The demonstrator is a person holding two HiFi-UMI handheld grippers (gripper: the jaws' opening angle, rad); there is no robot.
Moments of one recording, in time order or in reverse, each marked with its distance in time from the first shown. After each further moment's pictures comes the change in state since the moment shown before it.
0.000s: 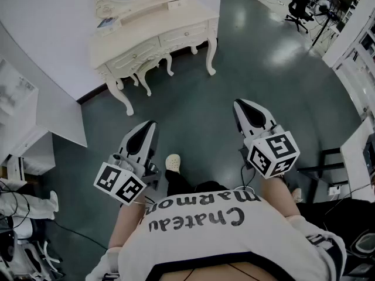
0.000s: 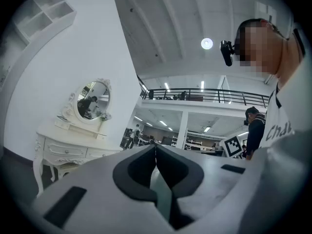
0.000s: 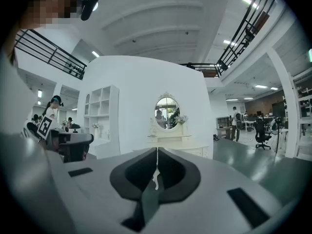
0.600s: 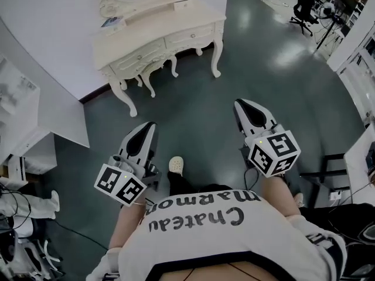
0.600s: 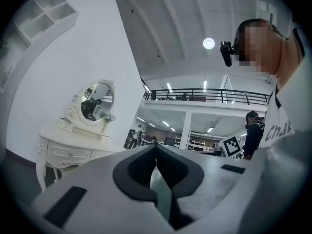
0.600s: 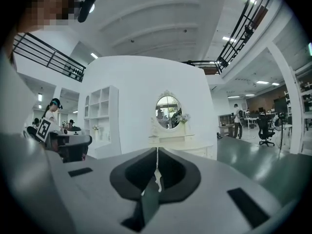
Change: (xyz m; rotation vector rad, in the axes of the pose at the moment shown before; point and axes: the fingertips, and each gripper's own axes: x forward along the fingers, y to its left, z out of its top) left arm 0.005 0.037 0.010 0.002 -0.006 0.027; right arm 0.043 0.002 0.002 0.028 0.001 0.021
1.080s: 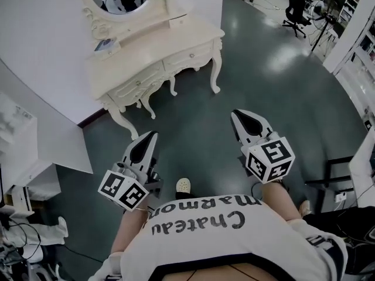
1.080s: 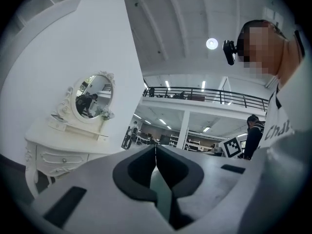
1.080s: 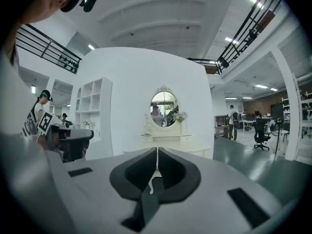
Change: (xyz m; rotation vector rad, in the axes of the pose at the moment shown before) left arm 0.076 0.097 0.026 -0.030 0.043 -0.064; right arm 0.107 -0.022 0.015 -0.034 0.048 -0.060
